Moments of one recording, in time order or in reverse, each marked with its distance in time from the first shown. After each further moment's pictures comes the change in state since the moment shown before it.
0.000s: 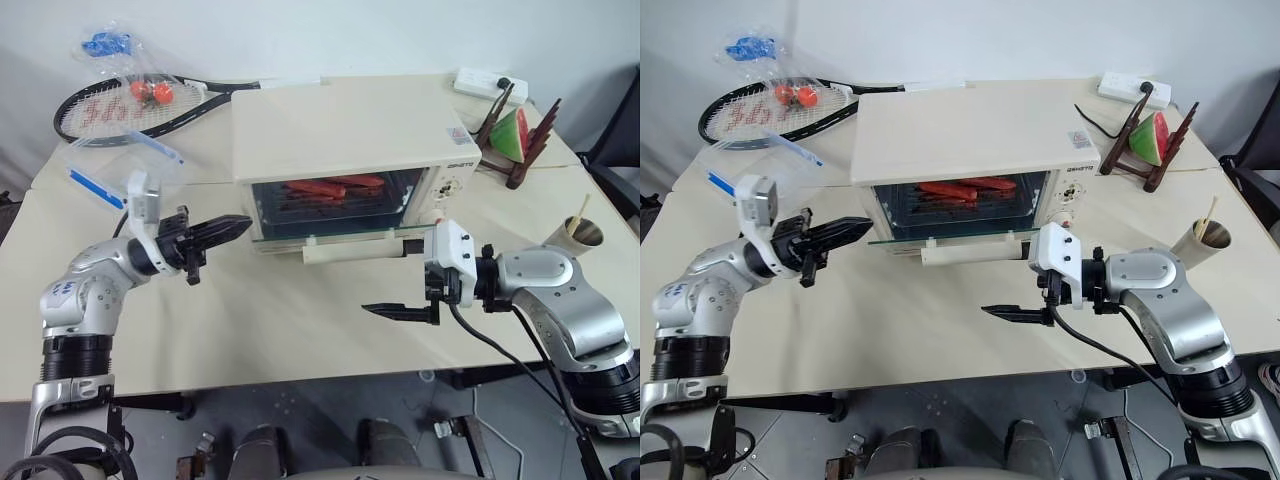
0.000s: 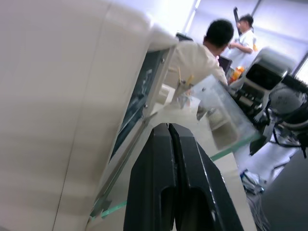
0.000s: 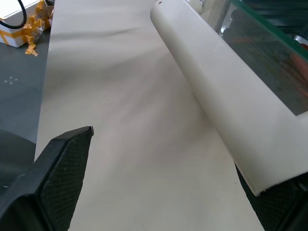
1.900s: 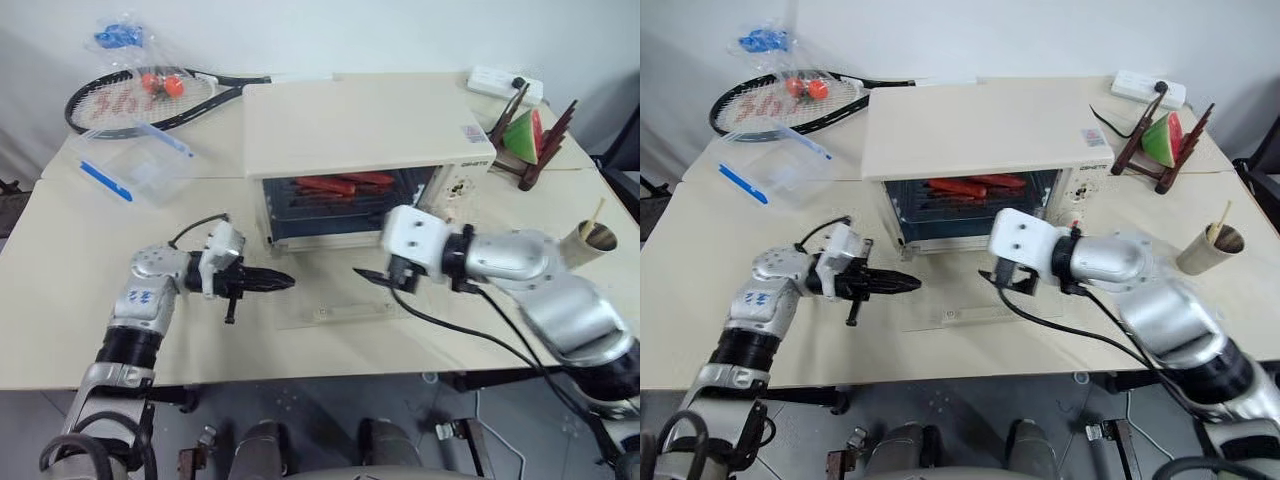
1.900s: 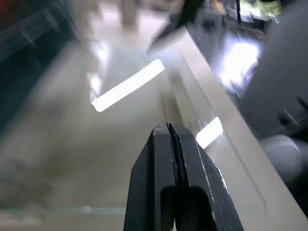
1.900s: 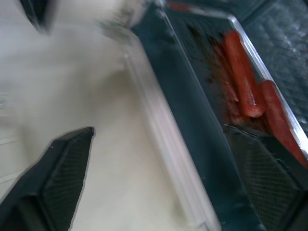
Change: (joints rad) left arm 0.026 -0.116 -0.124 0.084 0.248 -0.403 -0.203; right arm -0.243 -0.044 0.316 -0.118 -0.351 0.219 -0.455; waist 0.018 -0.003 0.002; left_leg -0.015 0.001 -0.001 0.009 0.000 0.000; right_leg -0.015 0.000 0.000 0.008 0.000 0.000
